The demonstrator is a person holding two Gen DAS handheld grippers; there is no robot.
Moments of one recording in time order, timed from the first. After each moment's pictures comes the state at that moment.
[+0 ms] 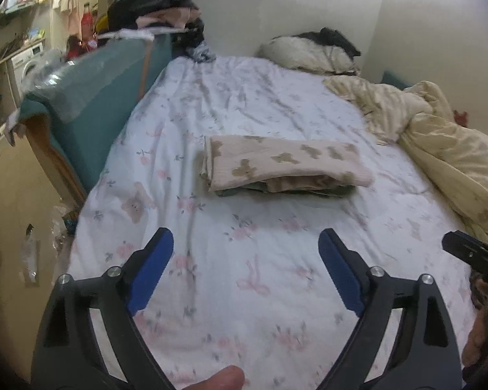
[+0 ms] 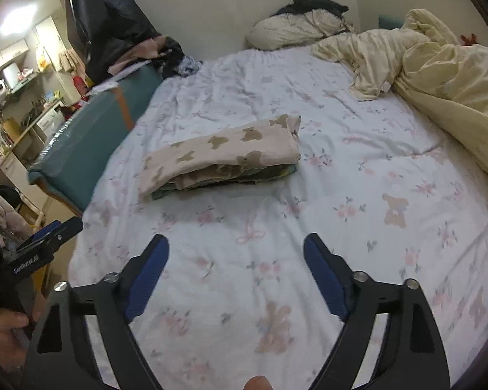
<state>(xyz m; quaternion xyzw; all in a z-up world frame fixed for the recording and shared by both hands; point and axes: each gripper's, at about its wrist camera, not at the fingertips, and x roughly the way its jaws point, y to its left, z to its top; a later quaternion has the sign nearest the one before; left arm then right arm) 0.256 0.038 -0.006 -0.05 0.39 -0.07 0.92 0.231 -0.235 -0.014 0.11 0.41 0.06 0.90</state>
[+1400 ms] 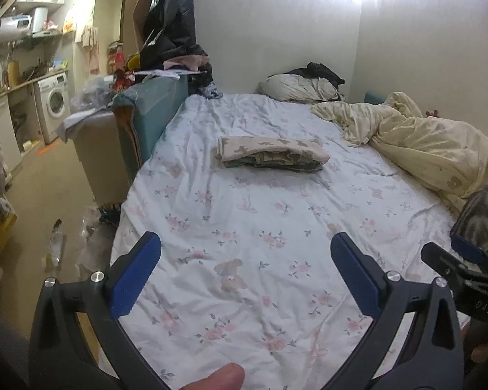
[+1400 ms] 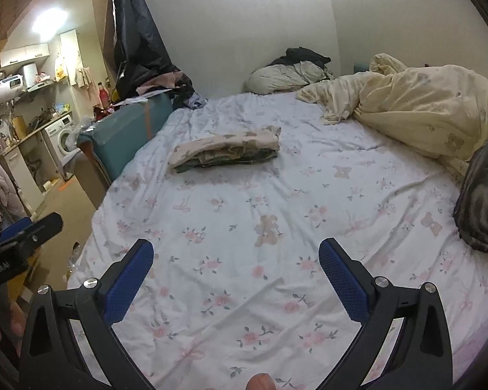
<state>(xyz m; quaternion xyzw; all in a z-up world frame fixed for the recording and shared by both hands) -0.005 0.034 0.015 -0.04 0.30 -0.04 0.95 -0.025 -0.197 -0.009 0.06 0.31 0.02 0.95</state>
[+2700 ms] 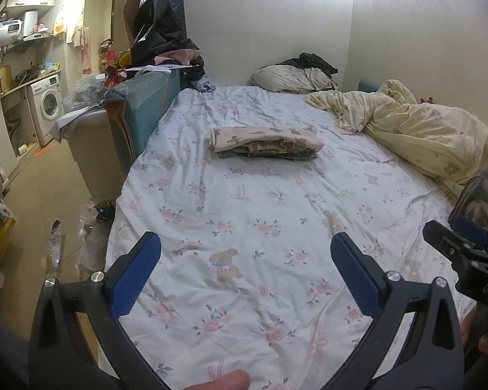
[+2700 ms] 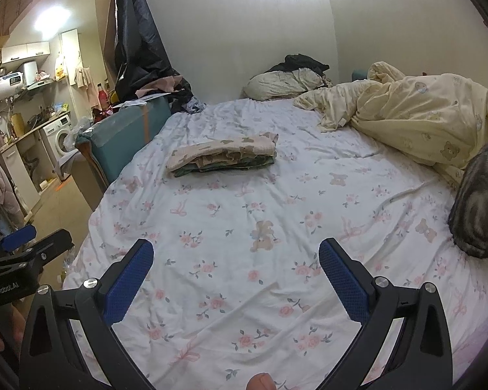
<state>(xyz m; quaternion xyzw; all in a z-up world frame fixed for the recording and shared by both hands) -0.007 0.025 0.006 -0.02 0.31 -0.06 0.95 -0.032 -0.192 -0.005 0.05 0.30 0.01 0.95</state>
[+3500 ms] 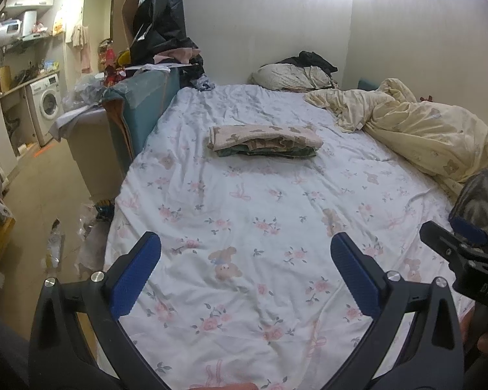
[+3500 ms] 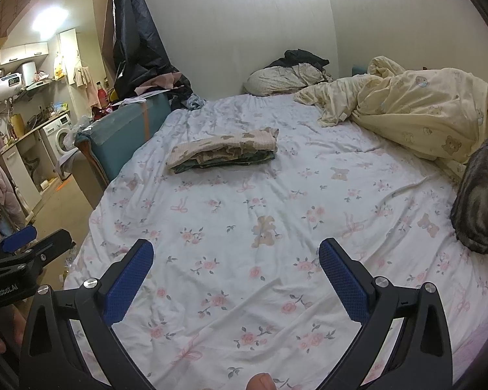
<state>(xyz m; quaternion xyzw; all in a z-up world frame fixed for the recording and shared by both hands) -0.007 0.027 0.005 -0.02 0.31 -0.06 0.95 -0.032 -0.192 -0.006 0.06 0.31 0.01 0.95</state>
